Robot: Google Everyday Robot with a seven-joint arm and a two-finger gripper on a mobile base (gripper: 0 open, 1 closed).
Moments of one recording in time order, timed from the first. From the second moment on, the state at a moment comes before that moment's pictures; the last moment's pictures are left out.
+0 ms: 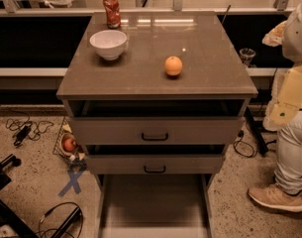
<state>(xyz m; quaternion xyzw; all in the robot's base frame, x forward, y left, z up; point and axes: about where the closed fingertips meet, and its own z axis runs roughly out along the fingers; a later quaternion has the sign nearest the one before) 0.438 -0.216 0.978 -0.60 0.78 -0.04 0.16</state>
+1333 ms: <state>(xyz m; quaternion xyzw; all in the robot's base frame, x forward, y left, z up) 0.403 -0.189 0.811 -0.55 0.79 0.07 0.26</state>
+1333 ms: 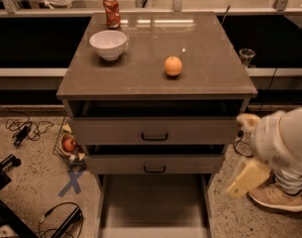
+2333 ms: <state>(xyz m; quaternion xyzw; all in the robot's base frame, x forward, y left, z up) 0.386 -0.183 0.606 -0.44 0.83 0.14 0.30</state>
